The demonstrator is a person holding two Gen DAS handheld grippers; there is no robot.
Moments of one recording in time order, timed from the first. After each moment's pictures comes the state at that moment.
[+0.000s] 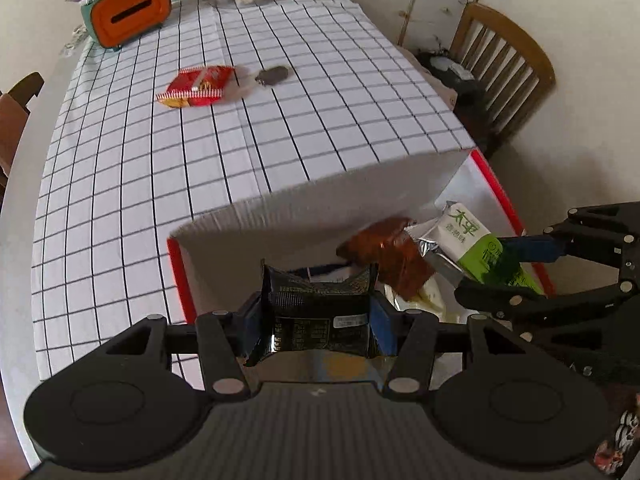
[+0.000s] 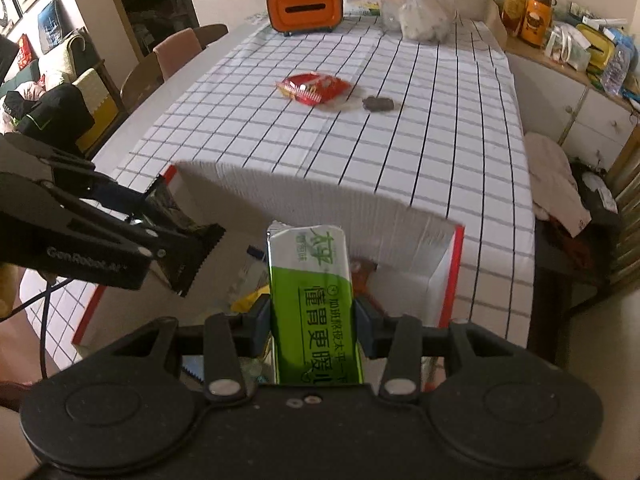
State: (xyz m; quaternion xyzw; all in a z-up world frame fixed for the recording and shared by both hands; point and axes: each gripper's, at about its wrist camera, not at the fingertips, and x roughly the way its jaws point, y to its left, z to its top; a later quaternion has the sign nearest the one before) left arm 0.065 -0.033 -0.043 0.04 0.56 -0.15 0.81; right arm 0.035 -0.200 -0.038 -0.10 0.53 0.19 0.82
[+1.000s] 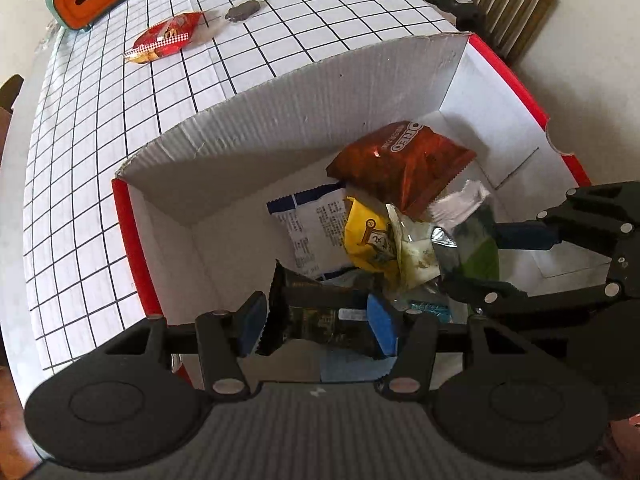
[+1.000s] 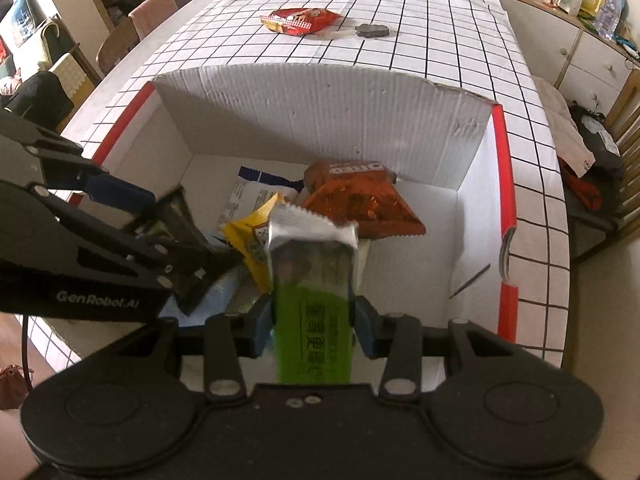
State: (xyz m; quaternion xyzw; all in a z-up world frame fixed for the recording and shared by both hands) left arm 0.045 -0.059 -0.091 0.12 0.61 -0.15 0.77; right arm 0.011 -0.193 -0.096 -0.08 0.57 0.15 0.80
